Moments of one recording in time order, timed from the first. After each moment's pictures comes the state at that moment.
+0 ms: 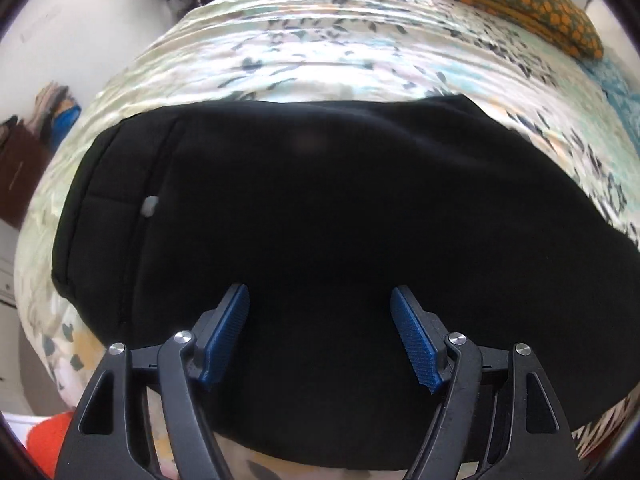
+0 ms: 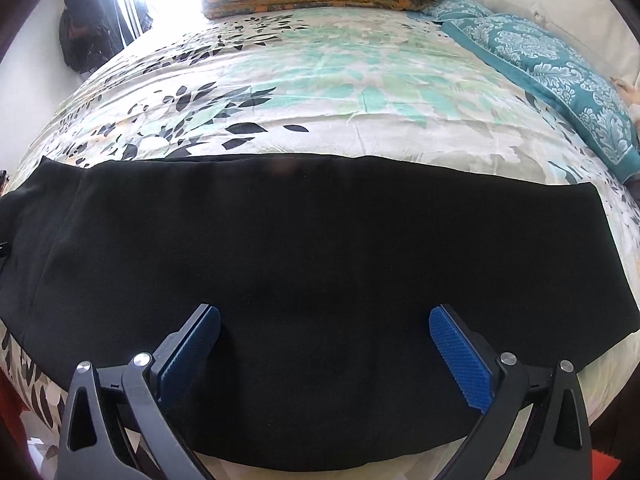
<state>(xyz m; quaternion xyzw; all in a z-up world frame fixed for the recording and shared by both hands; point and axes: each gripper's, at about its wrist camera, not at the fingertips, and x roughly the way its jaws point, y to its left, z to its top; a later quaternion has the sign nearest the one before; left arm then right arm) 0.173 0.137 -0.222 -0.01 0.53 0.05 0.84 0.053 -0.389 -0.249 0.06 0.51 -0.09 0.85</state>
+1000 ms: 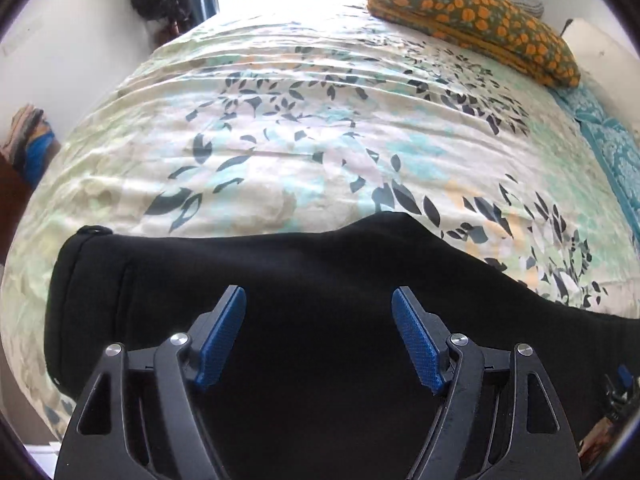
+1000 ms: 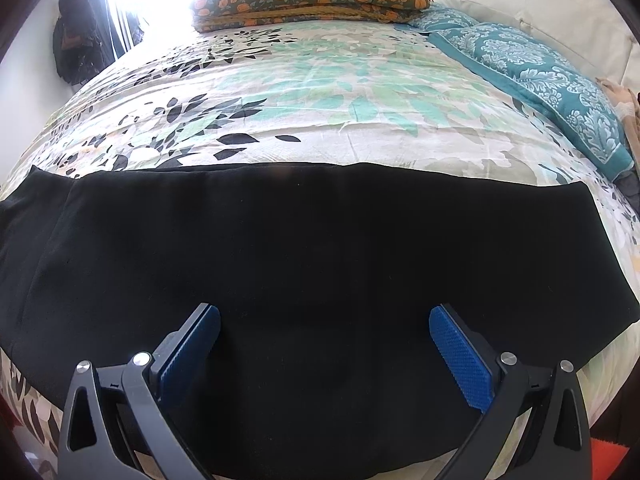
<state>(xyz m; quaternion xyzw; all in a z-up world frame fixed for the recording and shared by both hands) 0.258 0.091 -0.190 -0.02 0.52 0.00 0.86 0.050 -0.383 -0.252 0.06 0.49 -0.11 0.87</state>
